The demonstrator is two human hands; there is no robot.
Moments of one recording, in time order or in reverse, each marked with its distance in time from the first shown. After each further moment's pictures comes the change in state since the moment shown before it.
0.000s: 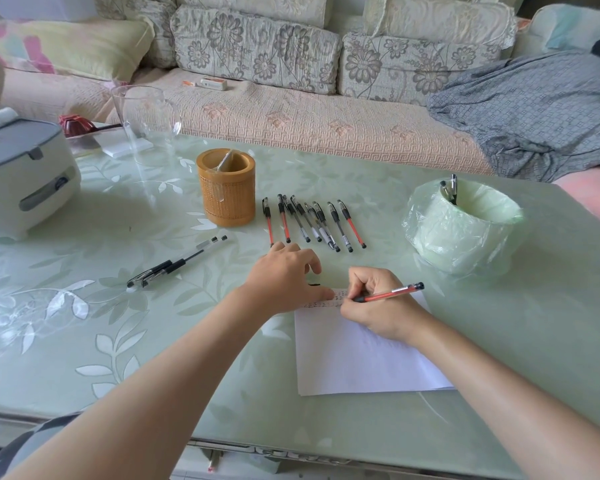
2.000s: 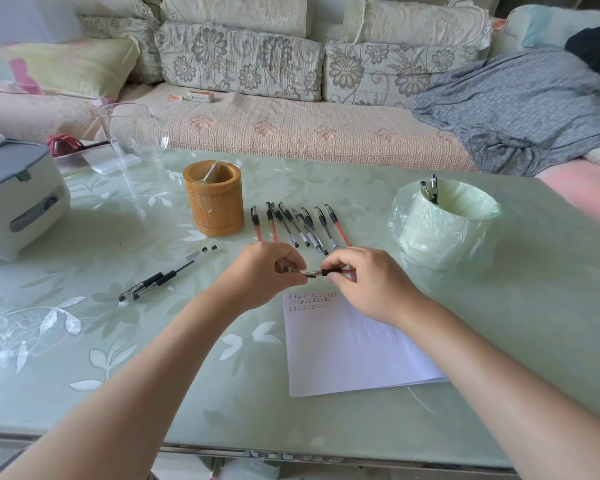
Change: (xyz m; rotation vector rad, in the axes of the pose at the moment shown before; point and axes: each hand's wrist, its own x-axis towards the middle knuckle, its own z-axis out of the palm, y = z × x) left_hand -0.010 0.001 -0.038 -0.298 0.010 -0.004; right_hand 0.011 -0.025 -0.015 -0.510 0.131 -0.206
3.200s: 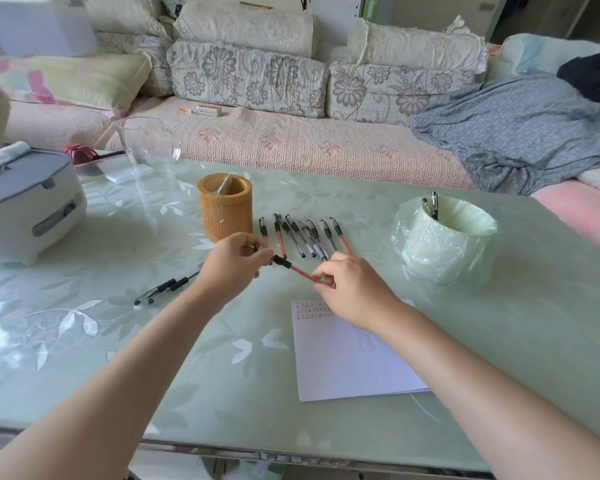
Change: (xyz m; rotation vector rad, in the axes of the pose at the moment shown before) left_hand -0.011 -0.016 -0.036 -0.319 0.265 -0.260; right_hand 0.016 -0.028 0.017 -0.108 -0.062 0.066
